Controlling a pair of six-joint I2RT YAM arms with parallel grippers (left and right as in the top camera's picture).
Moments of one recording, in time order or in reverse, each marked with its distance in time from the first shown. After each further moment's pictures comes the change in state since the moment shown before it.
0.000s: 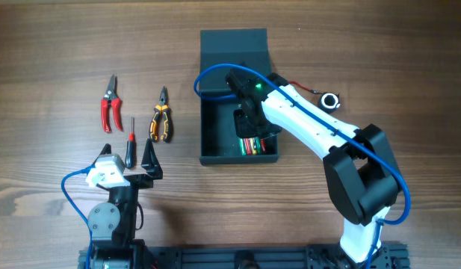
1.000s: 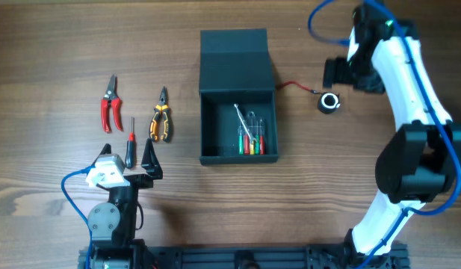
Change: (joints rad) left arm 0.000 -0.001 0.000 0.000 0.000 0.000; right arm -0.607 0.008 0.208 -0.208 0.076 -0.323
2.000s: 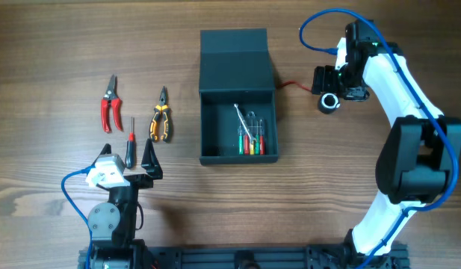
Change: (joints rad) left arm 0.000 0.001 0.000 0.000 0.000 0.000; right arm 0.000 0.000 -0.145 0.255 -0.153 -0.011
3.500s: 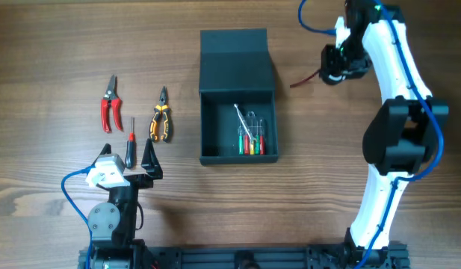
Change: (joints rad) left arm 0.000 0.000 0.000 0.000 0.000 0.000; right arm 0.011 0.249 0.566 -0.404 0.018 -0.079
